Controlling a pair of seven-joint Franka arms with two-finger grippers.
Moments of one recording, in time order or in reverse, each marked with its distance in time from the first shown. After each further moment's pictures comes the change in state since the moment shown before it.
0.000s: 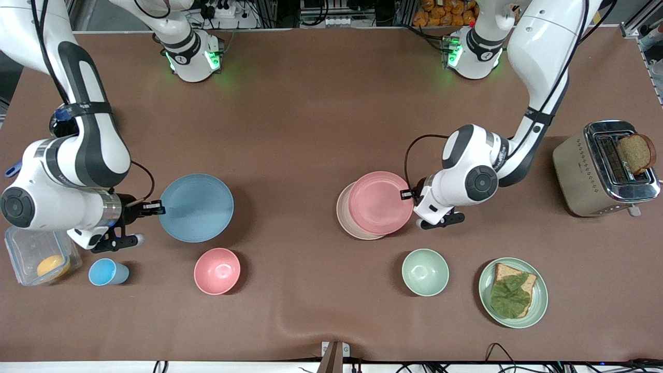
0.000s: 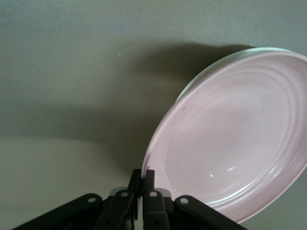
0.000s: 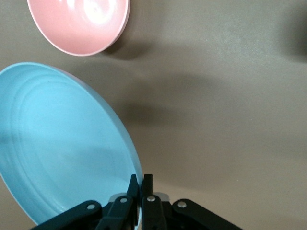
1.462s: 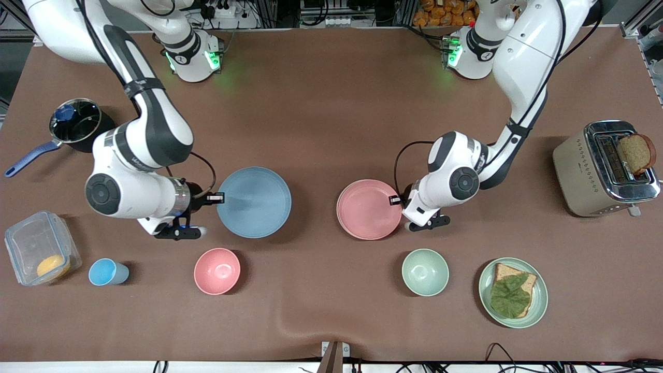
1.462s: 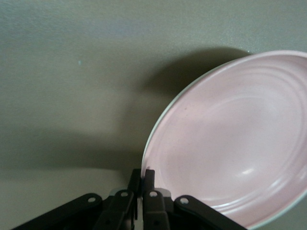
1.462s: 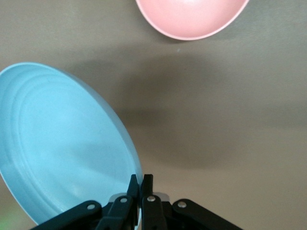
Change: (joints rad) left arm -0.039 0.087 0.006 -0.025 0.002 0.190 -0.007; right arm 0.106 0.002 0.168 0.003 0.024 0.031 0.441
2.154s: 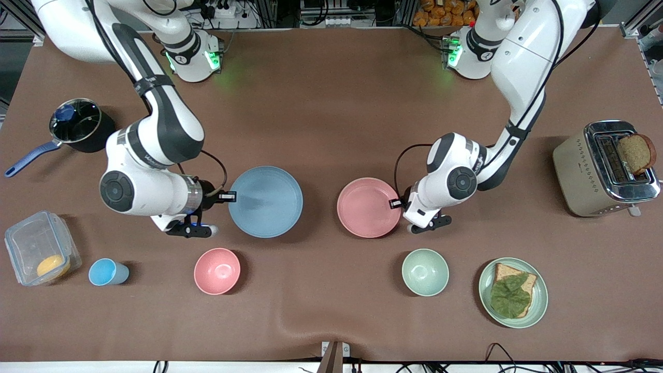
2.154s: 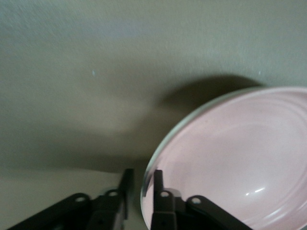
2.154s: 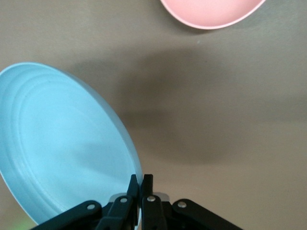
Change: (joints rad) left arm 0.003 0.002 0.008 0.006 0.035 0.020 -0.090; right arm 0.037 0.004 0.002 0.000 0.041 0.026 0.081
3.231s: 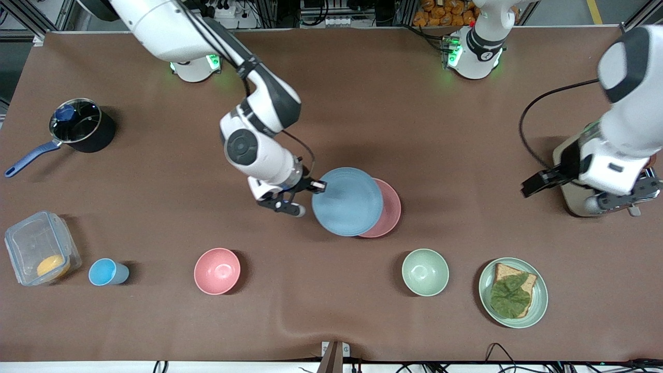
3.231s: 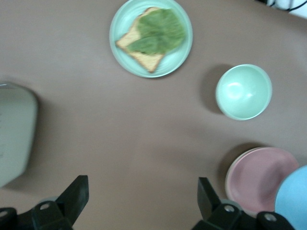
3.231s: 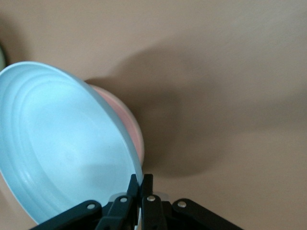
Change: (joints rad) left arm 0.348 -0.523 0.028 0.162 0.082 -0.572 0.228; right arm 0.359 0.109 0.001 -0.009 0.012 0.446 0.510
